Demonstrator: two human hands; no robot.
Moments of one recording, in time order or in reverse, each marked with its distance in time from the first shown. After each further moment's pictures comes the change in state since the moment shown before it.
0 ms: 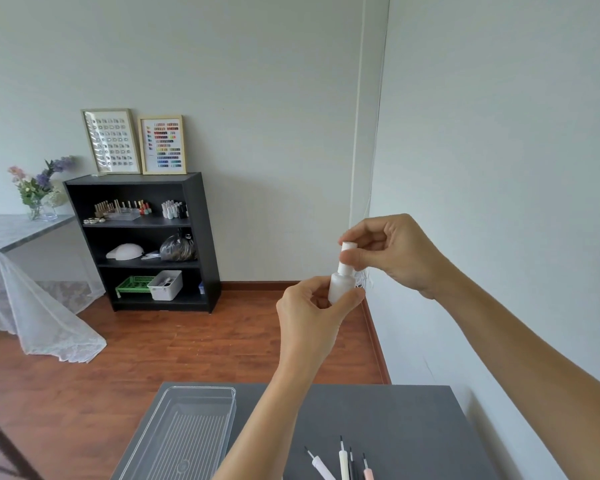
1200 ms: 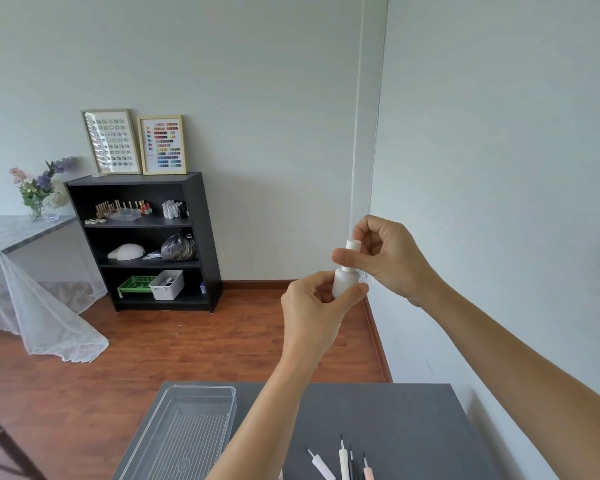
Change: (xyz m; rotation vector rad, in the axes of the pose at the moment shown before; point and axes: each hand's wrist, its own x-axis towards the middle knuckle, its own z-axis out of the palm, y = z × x) left_hand 0.009 -0.003 0.009 0.009 -0.045 0.006; right_hand -0.001 0.017 0.009 -0.113 0.162 -0.002
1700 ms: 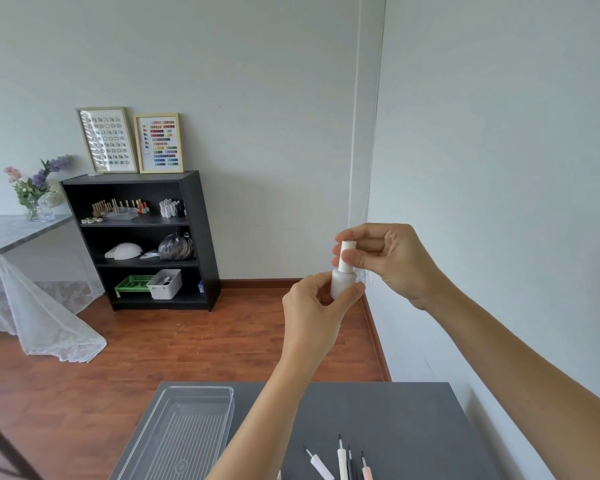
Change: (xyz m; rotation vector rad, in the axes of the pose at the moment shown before) left_hand 0.003 -0.008 0.004 0.073 -0.044 0.063; right_hand -0.004 0.005 -0.006 0.284 -0.096 -0.018
